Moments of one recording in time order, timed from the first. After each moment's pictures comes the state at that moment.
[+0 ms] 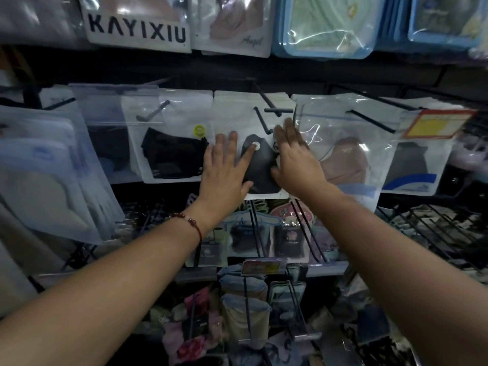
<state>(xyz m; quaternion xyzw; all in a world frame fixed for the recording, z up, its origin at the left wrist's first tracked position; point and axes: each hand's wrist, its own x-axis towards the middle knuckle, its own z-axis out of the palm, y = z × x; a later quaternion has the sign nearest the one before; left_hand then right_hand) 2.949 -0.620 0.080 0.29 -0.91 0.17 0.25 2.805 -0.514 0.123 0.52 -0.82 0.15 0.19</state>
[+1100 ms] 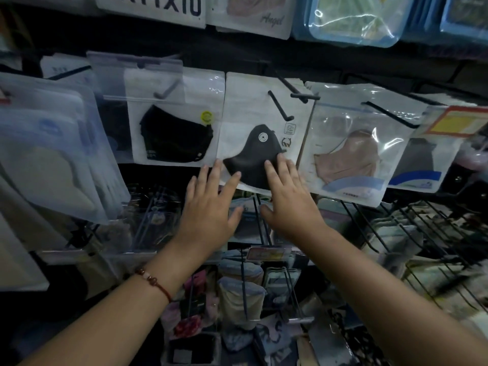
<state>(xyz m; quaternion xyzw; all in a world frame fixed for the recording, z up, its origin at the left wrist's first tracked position) 3.030 -0.581 0.040 0.30 -0.92 -0.01 0.26 2.887 -0.471 0.081 0.54 -0.82 0.12 0.10</state>
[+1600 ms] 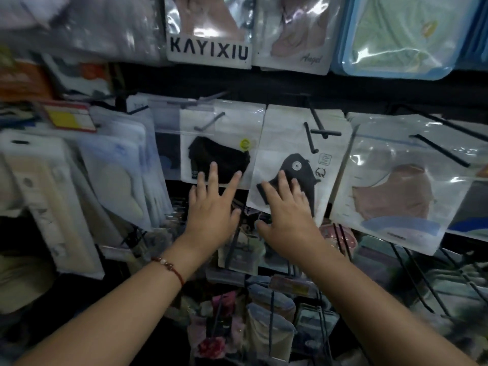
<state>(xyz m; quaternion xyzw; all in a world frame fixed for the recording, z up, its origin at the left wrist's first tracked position) 3.046 -0.611 0.064 0.45 -0.86 0.05 0.22 2.910 -0.507 0.098 0.61 -0.77 0.16 0.03</state>
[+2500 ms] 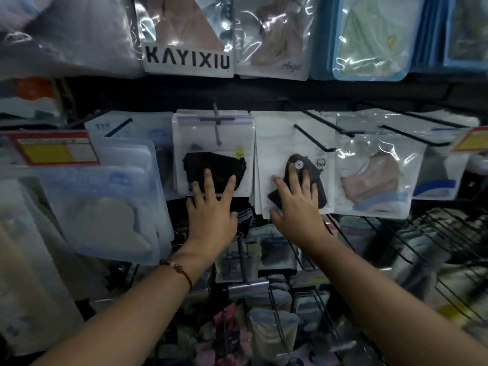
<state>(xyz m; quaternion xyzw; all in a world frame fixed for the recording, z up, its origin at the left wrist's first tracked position) 3.054 -0.667 0.058 0.36 -0.91 0.01 0.22 2.912 -0.539 0.077 0.45 -0.86 0.15 0.16</state>
